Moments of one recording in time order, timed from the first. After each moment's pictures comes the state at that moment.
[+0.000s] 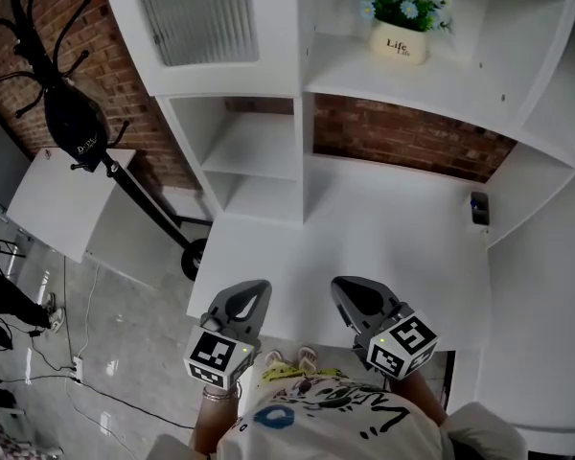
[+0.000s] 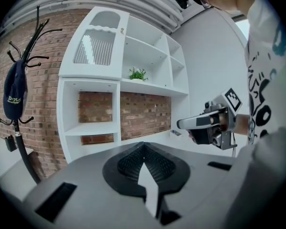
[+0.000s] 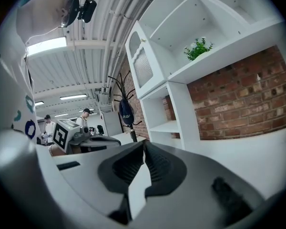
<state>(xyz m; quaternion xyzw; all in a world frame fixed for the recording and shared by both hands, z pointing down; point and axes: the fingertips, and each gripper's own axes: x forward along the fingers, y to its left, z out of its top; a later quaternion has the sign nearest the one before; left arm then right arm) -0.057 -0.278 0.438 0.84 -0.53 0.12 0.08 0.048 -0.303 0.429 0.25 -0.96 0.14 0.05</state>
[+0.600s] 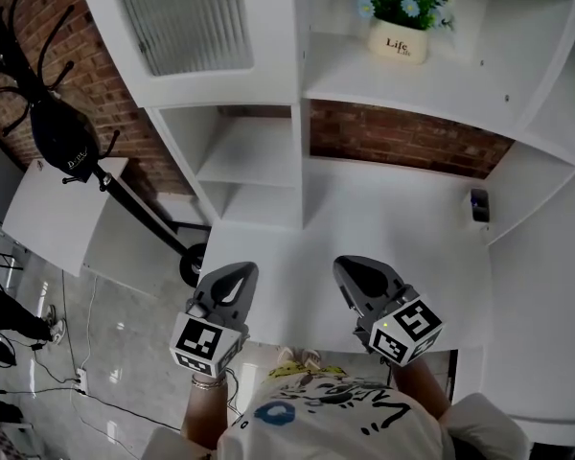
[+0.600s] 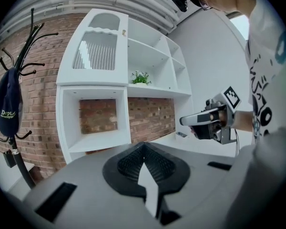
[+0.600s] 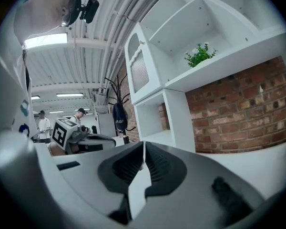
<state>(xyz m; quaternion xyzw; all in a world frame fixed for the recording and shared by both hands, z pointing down) -0.097 -0.326 0.418 0.84 -0.53 0.12 0.04 0.032 -0.354 0.406 0.28 -0.95 0.11 0.04</state>
